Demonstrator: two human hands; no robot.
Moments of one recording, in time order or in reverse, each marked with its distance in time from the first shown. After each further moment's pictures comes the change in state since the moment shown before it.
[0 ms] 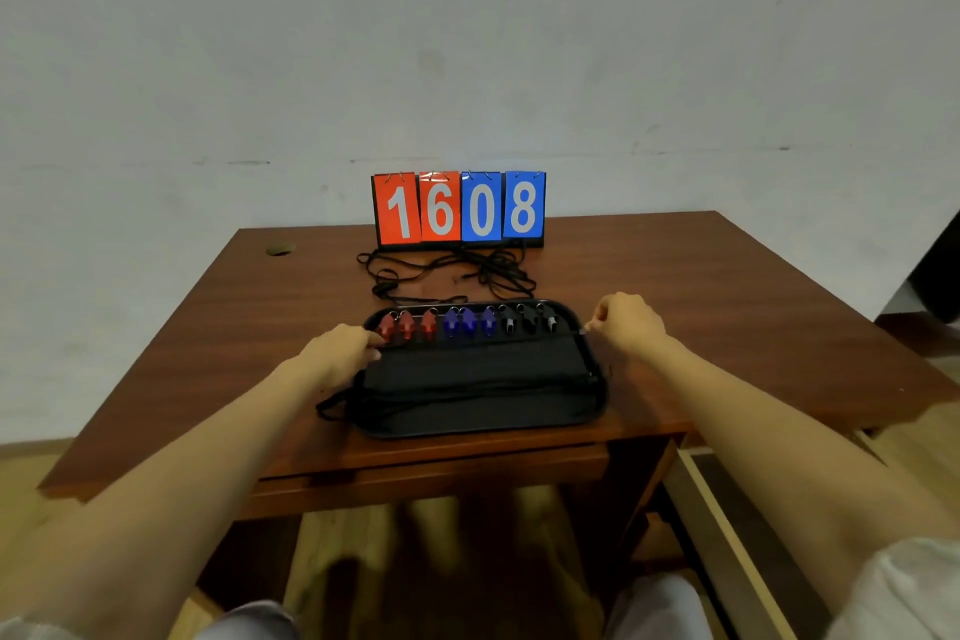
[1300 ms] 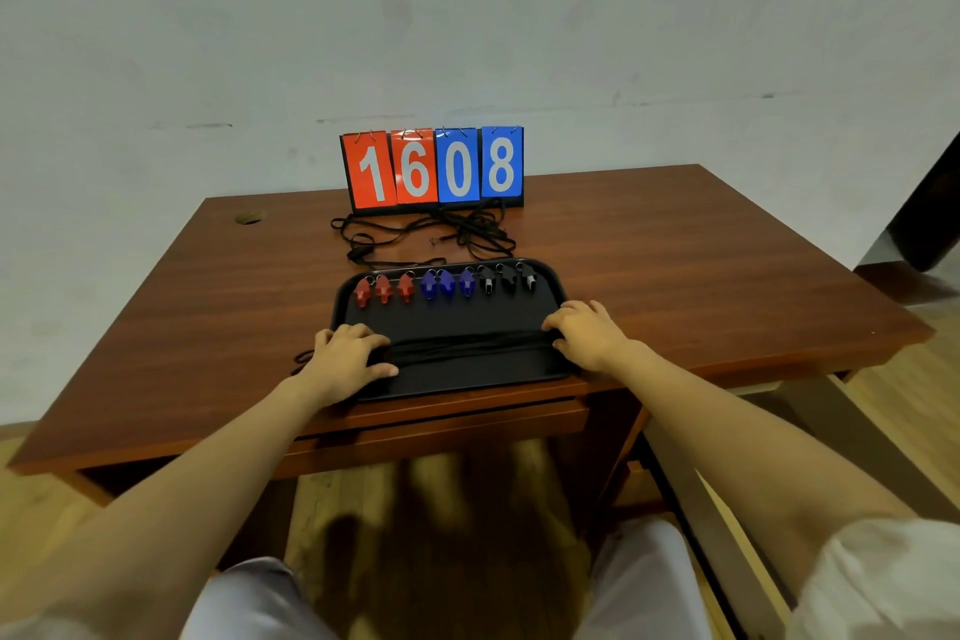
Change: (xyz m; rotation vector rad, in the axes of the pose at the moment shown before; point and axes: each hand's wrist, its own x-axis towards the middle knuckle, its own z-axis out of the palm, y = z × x) left_hand -0.008 0.018 0.064 0.087 0.031 0.099; right_hand -0.019 0.025 0.059 -0.341 -0.203 -0.360
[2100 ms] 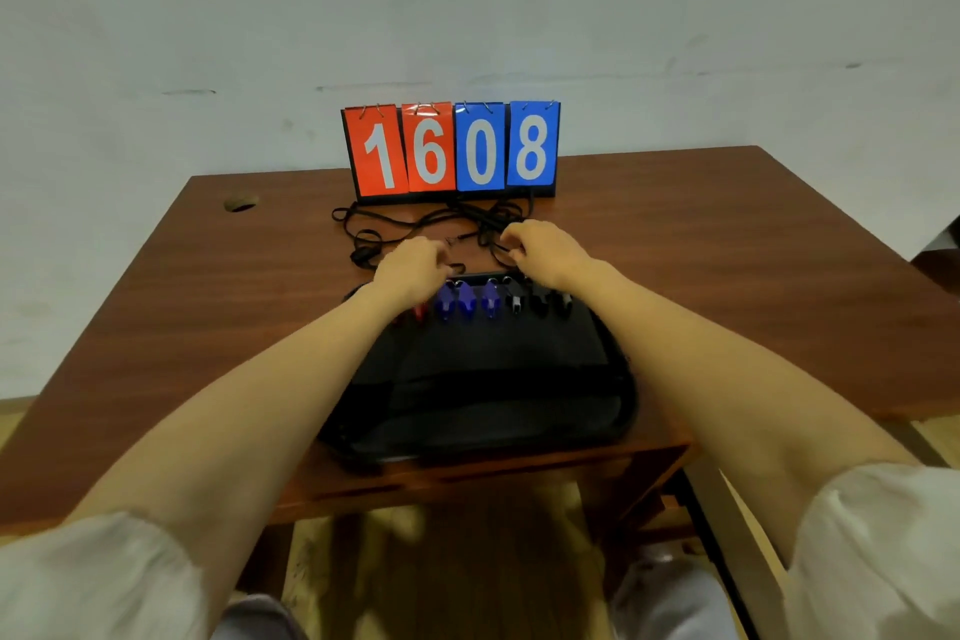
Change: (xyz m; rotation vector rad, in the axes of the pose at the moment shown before) left_hand 0.142 0.039 -0.074 -0.282 0.161 -0.018; right_hand 0.151 -0.041 -0.072 0.211 0.167 -0.091
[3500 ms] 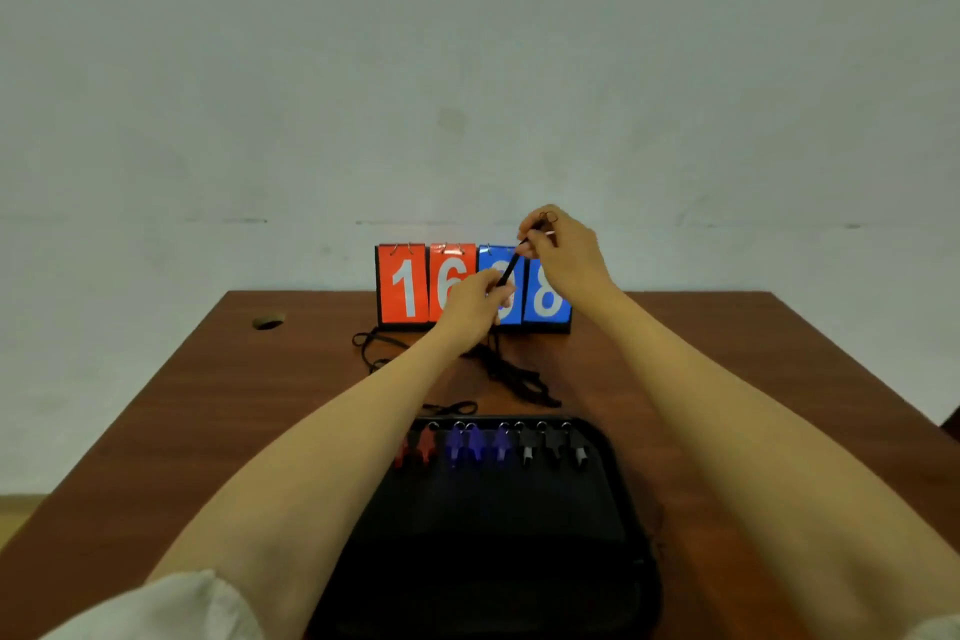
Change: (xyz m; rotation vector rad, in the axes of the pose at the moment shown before) left_hand 0.067 0.065 -0.071 -0.646 0.213 0.090; right_hand 0.057 -0.042 -0.129 0.719 0.517 -0.061
